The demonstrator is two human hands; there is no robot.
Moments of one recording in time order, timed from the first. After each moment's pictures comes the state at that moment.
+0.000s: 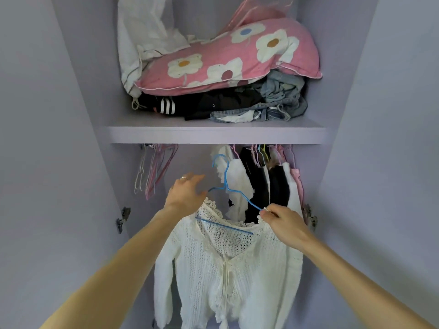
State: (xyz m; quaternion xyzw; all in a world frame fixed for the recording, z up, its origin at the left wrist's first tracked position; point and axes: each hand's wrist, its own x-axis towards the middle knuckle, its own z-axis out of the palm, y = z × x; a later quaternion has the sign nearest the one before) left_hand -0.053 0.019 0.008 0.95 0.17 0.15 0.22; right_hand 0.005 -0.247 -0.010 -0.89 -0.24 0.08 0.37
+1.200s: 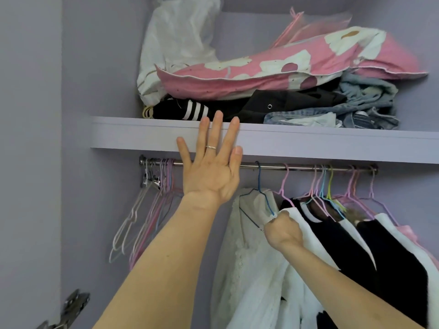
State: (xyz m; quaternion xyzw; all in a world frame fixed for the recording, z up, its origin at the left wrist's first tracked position) left_hand 0.140 0.179 -0.029 0.85 0.12 0.51 0.01; right_hand 0.258 0.051 -0.122 -0.91 -0.11 -0.12 0.37
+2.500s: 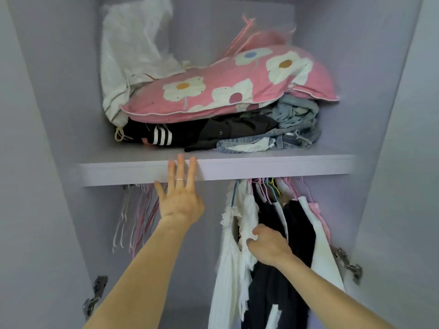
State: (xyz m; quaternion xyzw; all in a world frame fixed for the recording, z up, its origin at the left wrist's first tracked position) left_hand 0.096 0.142 -0.006 0.95 0.20 0.26 0.03; right_hand 0.146 -0.072 -0.070 -0.95 -0.16 0.05 0.27
